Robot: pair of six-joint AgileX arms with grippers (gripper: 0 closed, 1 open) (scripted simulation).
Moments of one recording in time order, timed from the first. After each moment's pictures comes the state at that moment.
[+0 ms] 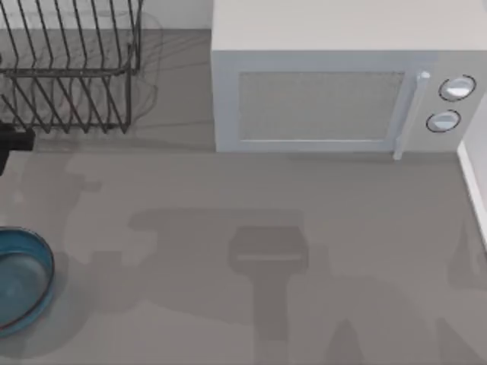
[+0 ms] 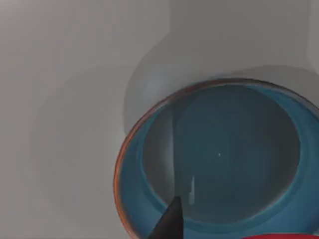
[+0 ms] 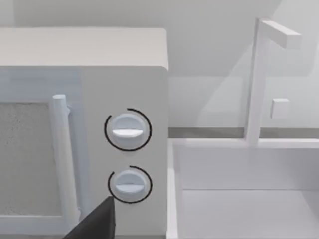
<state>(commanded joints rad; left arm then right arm) 0.02 1.67 1.39 -1.27 -0.03 0.05 0.00 0.00 0.00 0.00 0.00 0.00</state>
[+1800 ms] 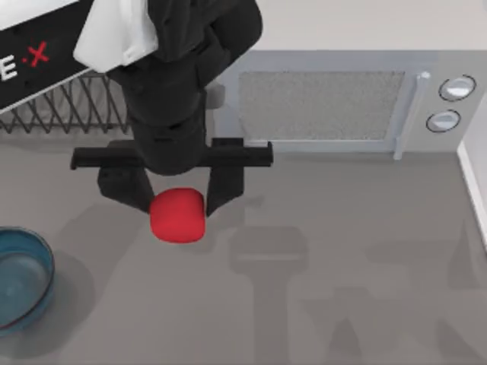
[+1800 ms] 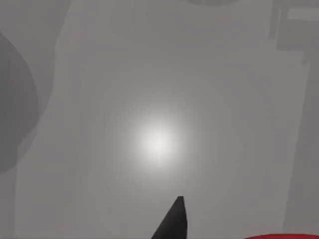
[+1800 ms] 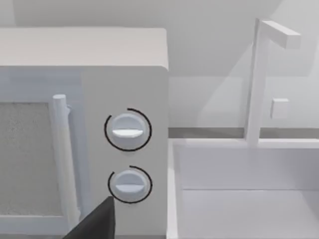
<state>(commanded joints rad) -0.68 1.80 1.61 -1.37 0.00 -0.66 0.00 0.00 0.00 0.00 0.00 0.00</state>
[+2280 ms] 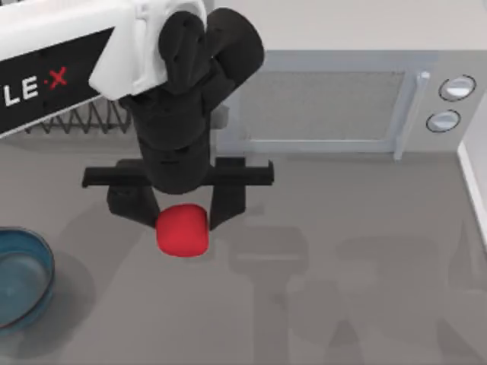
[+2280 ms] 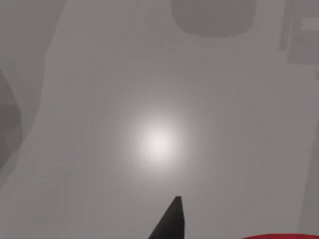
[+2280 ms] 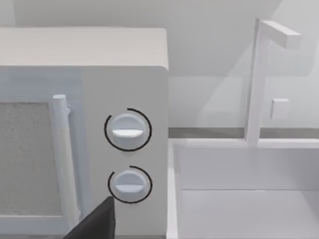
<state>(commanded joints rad) -0.68 1.82 1.51 -1.26 0.00 -0.65 0.00 0.00 0.00 0.00 0.00 0.00</state>
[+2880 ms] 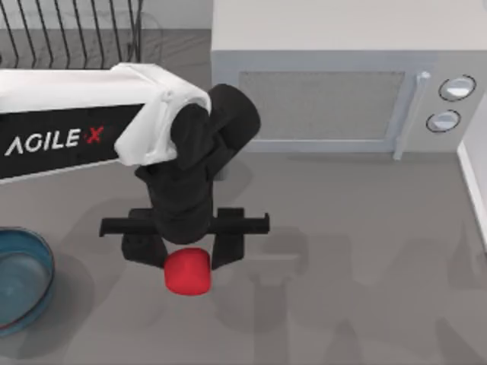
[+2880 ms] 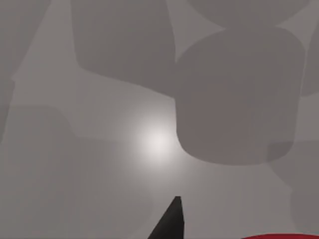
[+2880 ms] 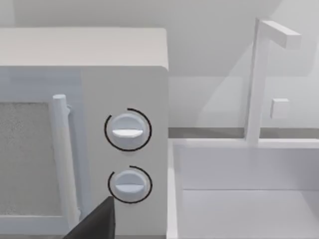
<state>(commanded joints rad) -0.68 1.87 1.25 -0.95 0.00 -0.65 0.00 0.00 0.00 0.00 0.00 0.00</state>
